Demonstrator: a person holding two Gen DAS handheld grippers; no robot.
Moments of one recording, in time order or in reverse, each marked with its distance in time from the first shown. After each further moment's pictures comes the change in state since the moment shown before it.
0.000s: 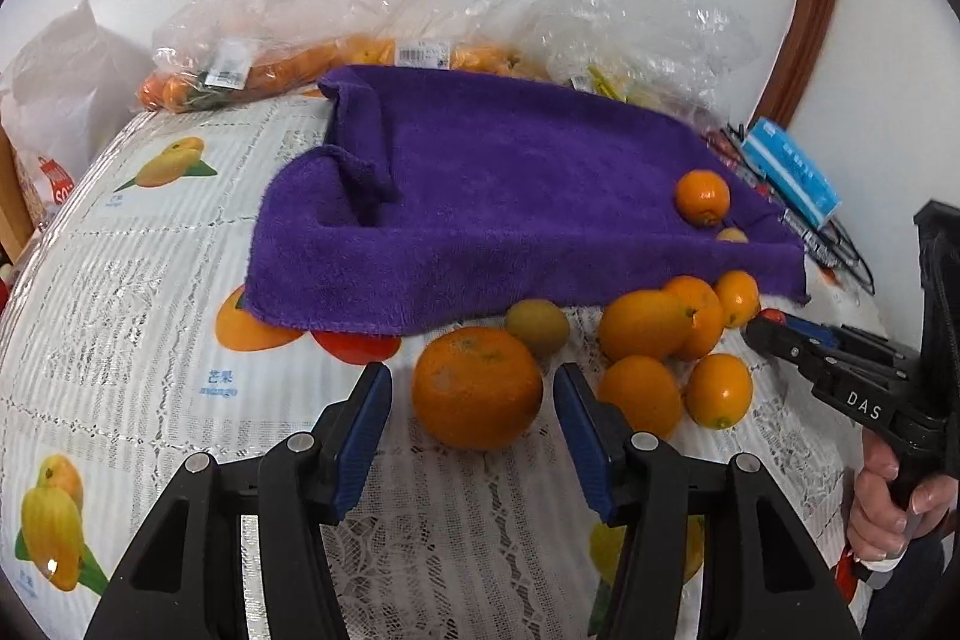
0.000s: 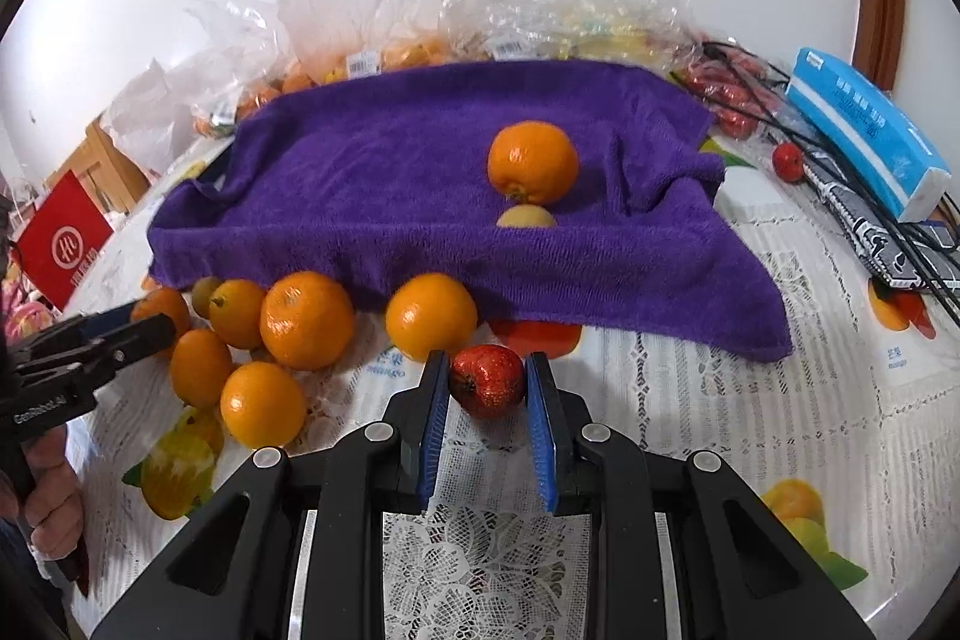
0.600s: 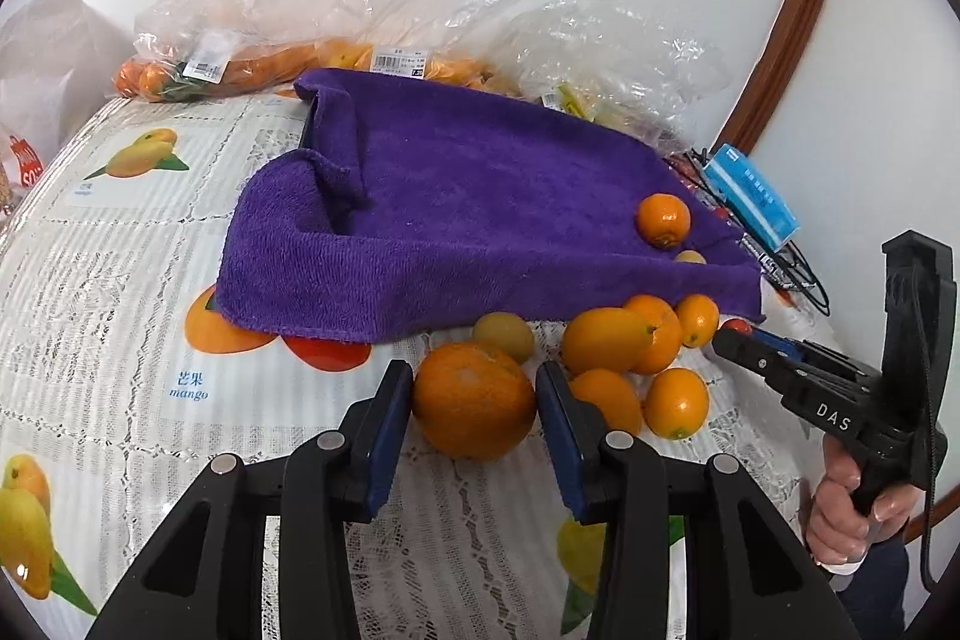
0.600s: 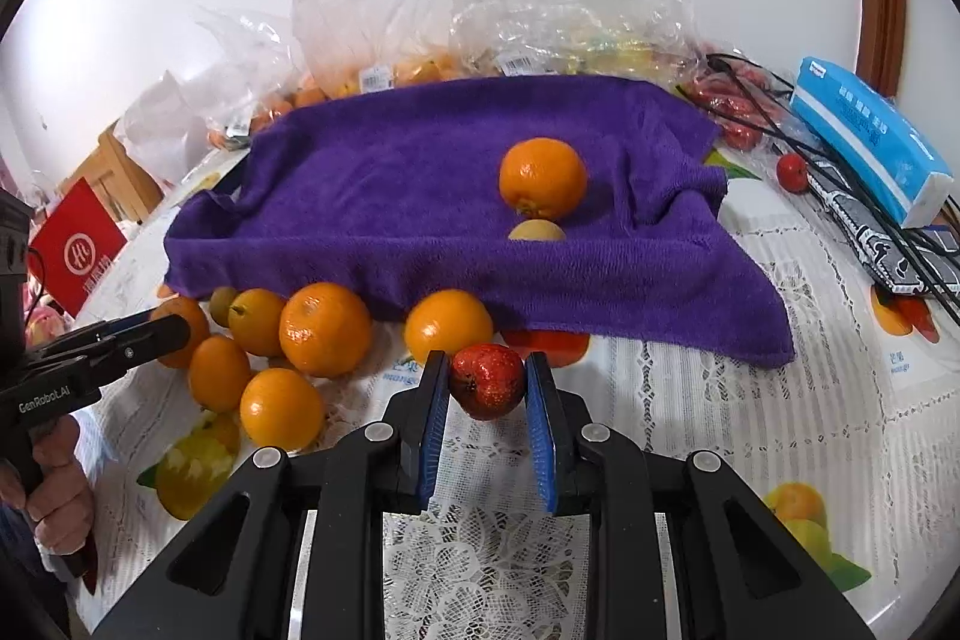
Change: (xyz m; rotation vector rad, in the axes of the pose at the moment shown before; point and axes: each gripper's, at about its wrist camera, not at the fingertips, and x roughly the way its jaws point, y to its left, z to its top) left arm -0.005 0.010 0.000 -0.049 -0.046 -0.138; right arm -0.010 0.001 -0.001 0.000 -0.050 0.035
